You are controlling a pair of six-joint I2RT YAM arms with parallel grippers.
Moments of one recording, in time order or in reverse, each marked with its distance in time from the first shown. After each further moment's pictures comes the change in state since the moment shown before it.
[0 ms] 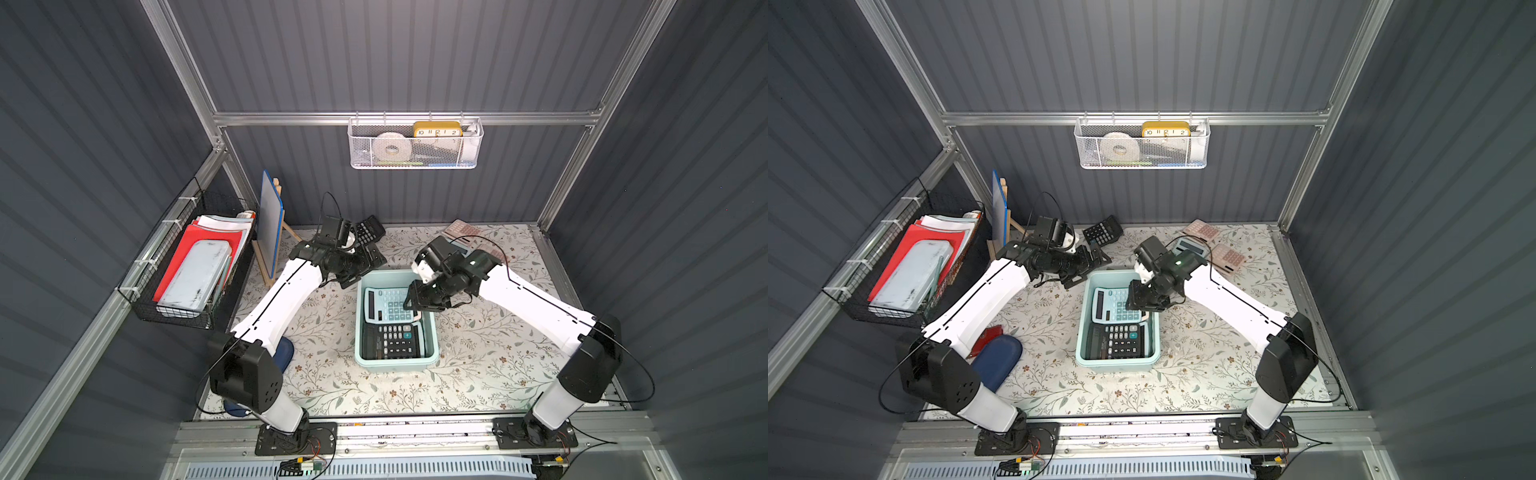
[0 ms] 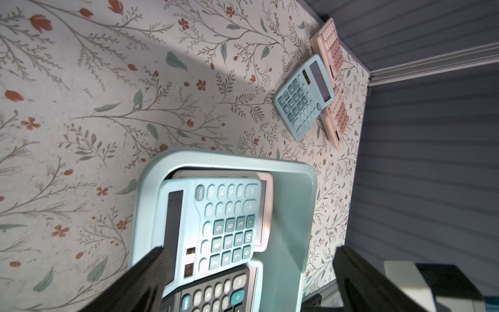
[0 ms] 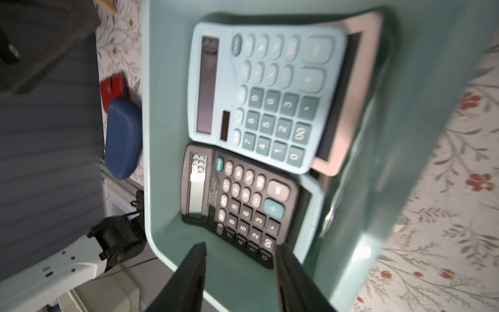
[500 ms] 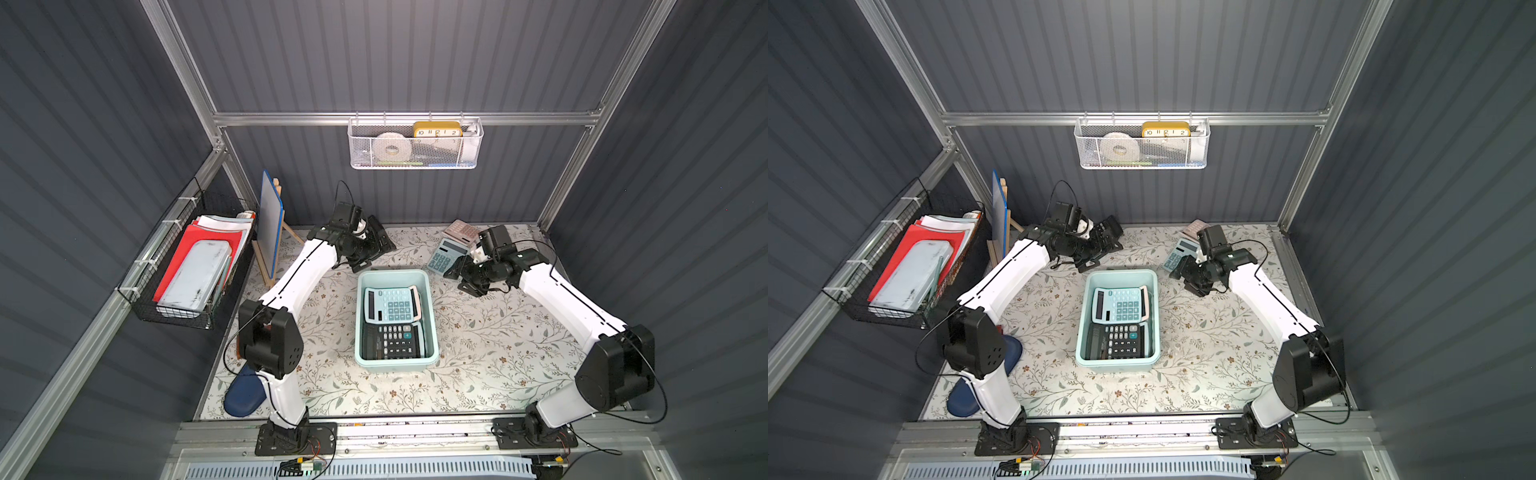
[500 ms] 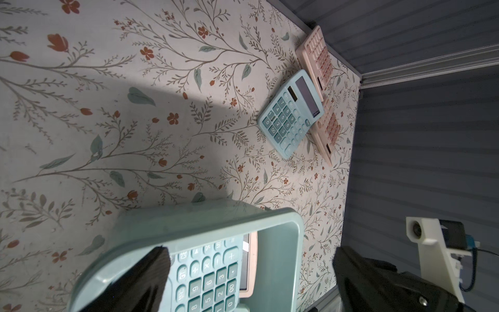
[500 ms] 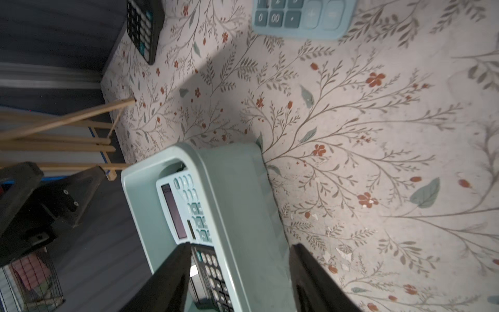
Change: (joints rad) left arm 0.002 0.255 0.246 0.008 0.056 0.033; right arm -0.389 -0.094 -0.224 0.237 -0.059 0.222
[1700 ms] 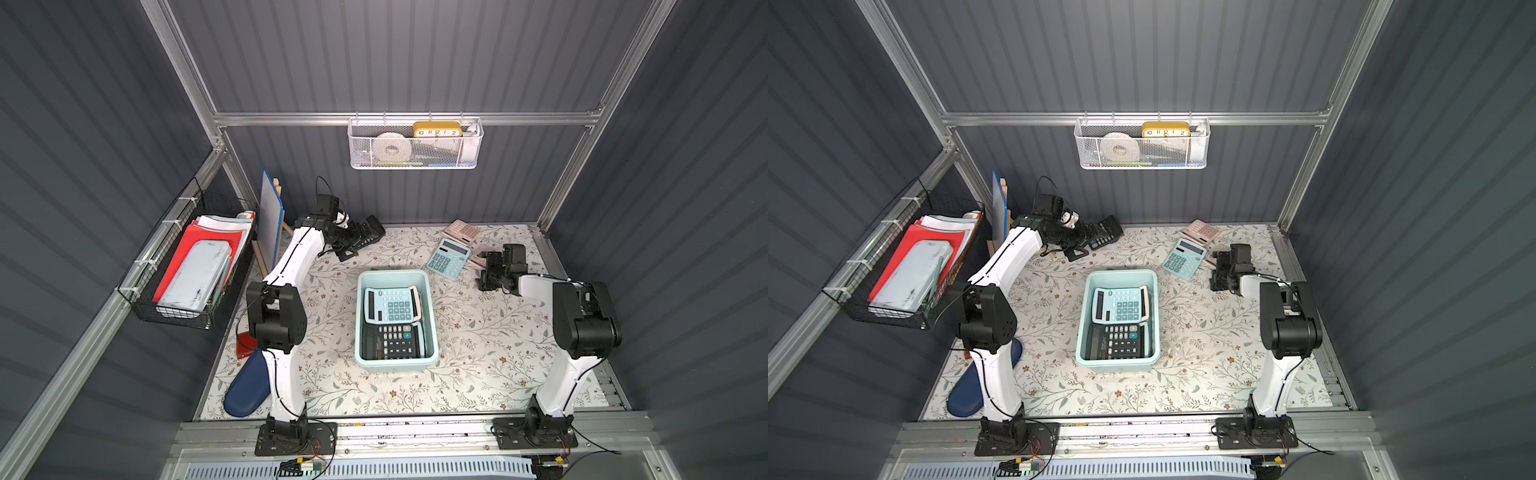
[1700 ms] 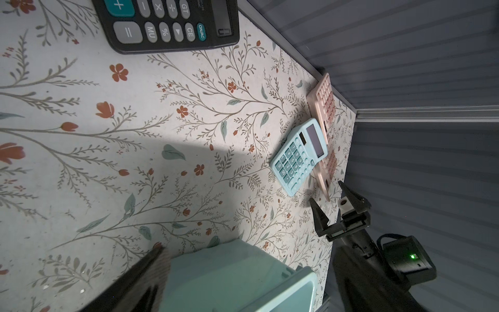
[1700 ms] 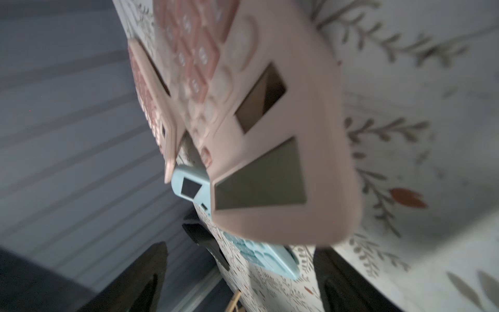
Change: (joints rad) left arm 0.170 0.188 0.162 -0.011 0.127 0.037; right arm -0.280 0.377 -0.247 0.893 0.123 0.754
